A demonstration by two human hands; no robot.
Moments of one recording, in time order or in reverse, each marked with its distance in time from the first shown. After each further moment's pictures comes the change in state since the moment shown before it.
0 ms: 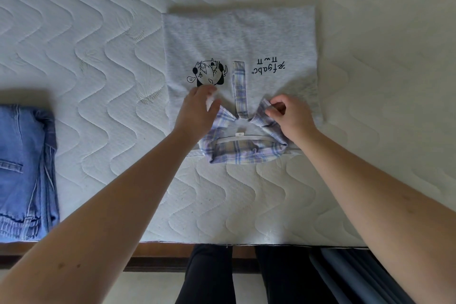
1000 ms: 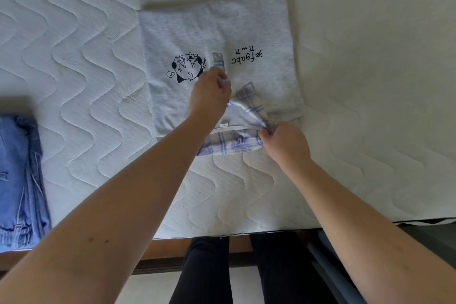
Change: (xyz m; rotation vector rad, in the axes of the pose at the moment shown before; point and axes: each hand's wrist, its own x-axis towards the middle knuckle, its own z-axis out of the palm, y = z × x) left_hand 0.011 0.071 0.030 -0.055 -0.010 -0.103; right_hand -0.082 0.008 0.008 -0.329 0.061 0.326
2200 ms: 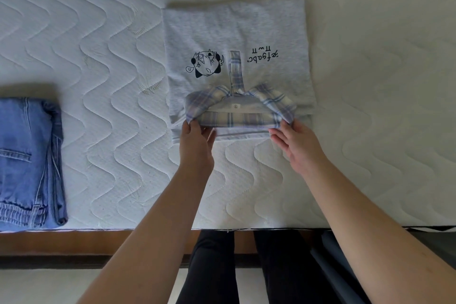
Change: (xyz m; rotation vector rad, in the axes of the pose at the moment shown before) left_hand -0.097 -0.050 -0.007 -1.370 0.314 -0.746; right_hand -0.012 0.004 0.000 1.379 -0.286 0.299
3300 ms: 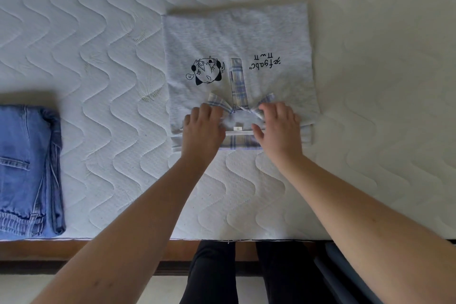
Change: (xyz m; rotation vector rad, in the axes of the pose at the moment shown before) left_hand 0.040 0.006 0.009 1.810 -0.167 1.221; right_hand 0.028 0.002 0.036 -1.466 0.209 -1.014
